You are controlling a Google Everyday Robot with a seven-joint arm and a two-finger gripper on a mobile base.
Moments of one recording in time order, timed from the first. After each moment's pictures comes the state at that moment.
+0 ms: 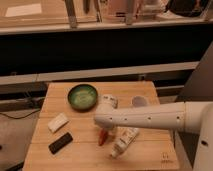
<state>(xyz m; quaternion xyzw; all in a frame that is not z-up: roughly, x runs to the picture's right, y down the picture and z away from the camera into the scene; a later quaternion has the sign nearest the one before) 0.012 0.216 0.801 -0.22 -0.14 -0.48 0.84</state>
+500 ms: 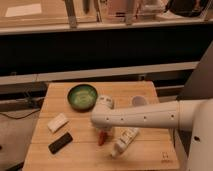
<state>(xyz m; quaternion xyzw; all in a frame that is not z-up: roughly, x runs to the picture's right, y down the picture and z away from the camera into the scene) -0.013 0.224 0.804 -0.23 -0.15 -0.50 0.82</state>
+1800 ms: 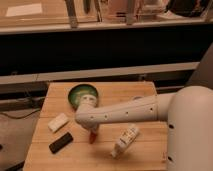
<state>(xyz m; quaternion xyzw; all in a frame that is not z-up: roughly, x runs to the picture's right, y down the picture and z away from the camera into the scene) -0.067 0.225 0.810 -0.23 -0.16 -0.53 0.80</state>
